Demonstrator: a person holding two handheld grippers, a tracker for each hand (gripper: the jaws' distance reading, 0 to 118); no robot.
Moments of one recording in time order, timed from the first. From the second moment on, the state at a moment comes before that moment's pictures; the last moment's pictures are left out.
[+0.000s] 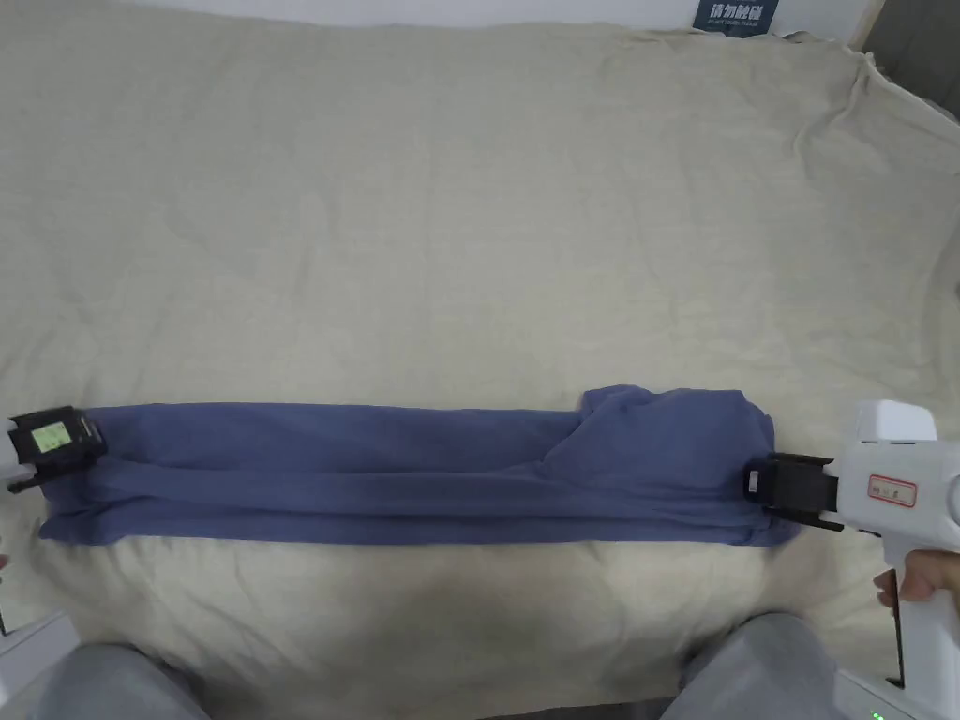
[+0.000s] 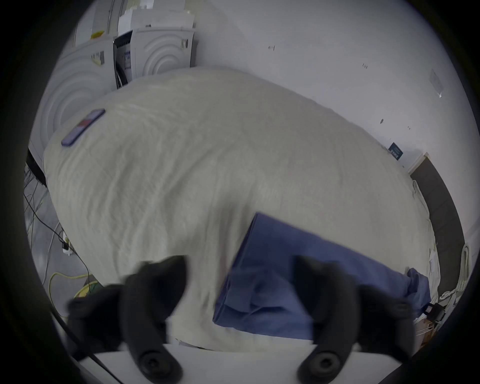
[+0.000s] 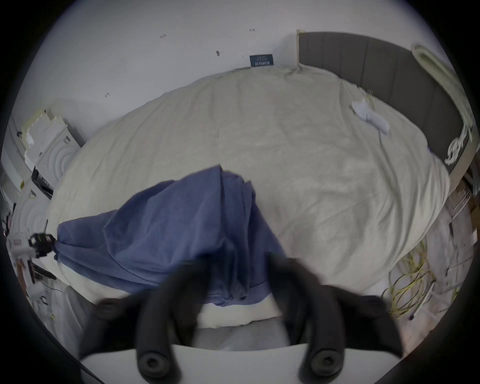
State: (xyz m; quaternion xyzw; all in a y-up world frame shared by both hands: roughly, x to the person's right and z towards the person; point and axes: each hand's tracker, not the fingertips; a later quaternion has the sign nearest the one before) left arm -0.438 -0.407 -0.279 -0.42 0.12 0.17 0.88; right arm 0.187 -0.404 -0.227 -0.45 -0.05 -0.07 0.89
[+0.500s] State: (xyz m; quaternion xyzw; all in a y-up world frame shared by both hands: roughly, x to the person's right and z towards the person) left arm -0.333 -0.332 -0.264 -0.19 0.08 -0.02 0.98; right arm 0.141 -0.315 -0.211 -0.14 -0.06 0.02 0.99
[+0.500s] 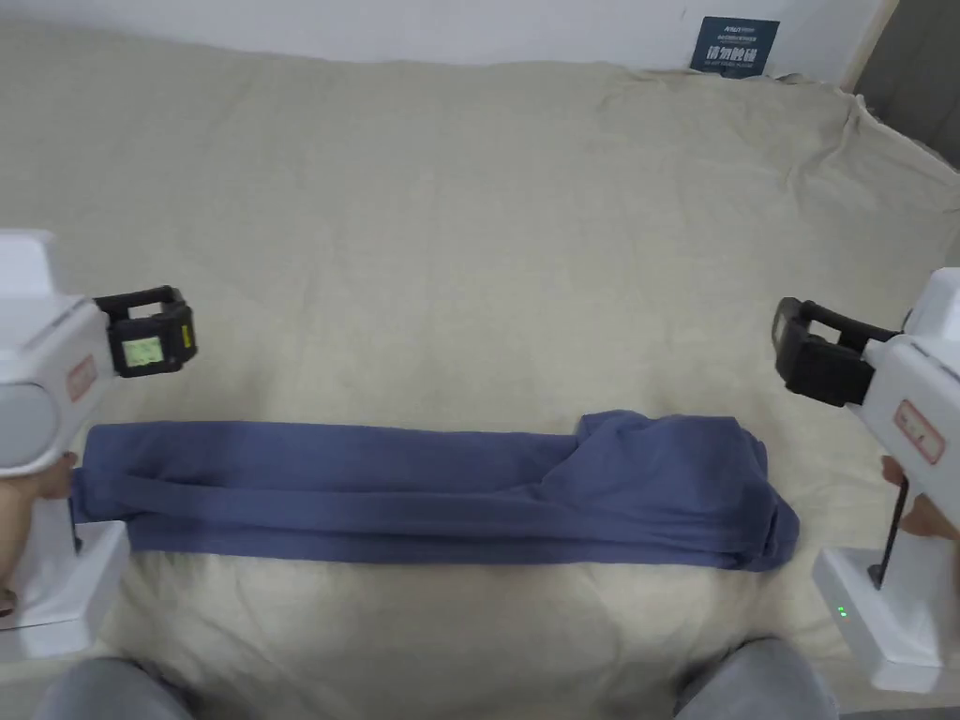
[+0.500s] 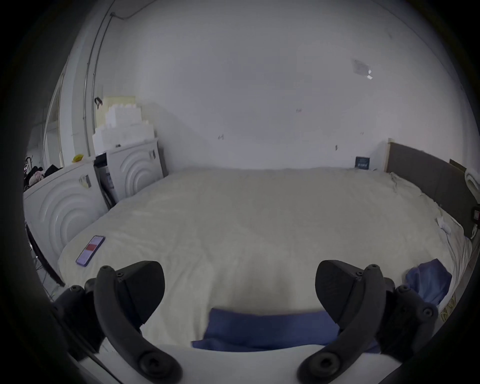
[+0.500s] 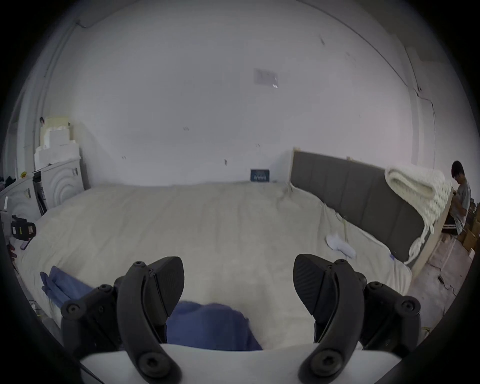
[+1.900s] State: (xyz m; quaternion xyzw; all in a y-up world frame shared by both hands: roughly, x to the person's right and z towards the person) left arm -0.301 -0.350 -0.236 -0.15 0.02 0.01 0.99; right arm 0.078 -0.335 -0.191 -0.11 -0.02 -0.02 0.99
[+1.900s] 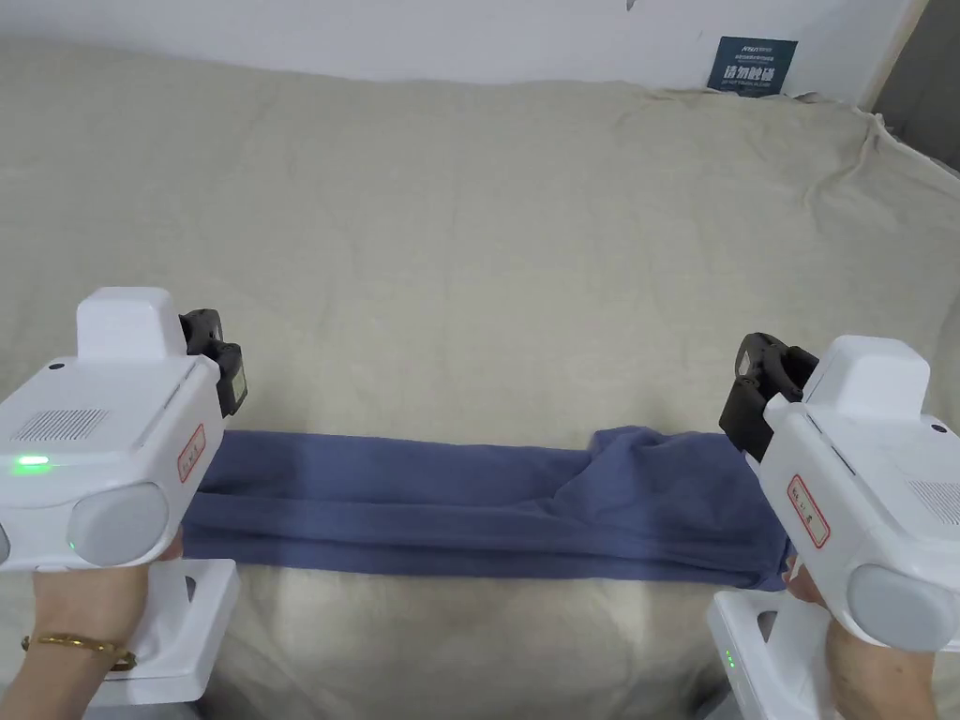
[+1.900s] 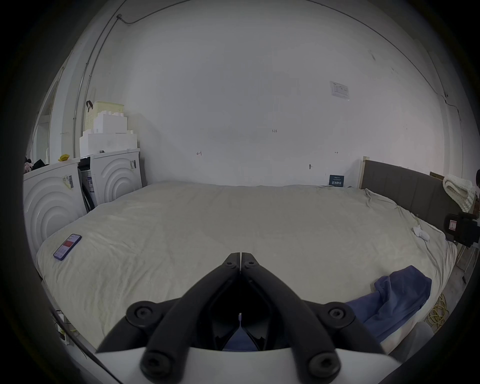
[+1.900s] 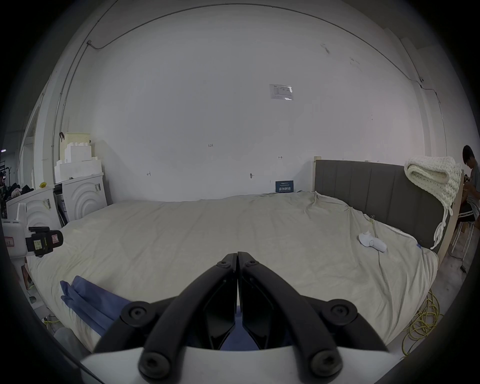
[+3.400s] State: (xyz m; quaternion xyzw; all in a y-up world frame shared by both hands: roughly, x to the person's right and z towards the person) left arm -0.467 -0.438 -0.353 -0.60 -0.11 0.17 0.78; right arm 0.076 -0.361 -0.218 -0.16 -0.05 0.02 0.98
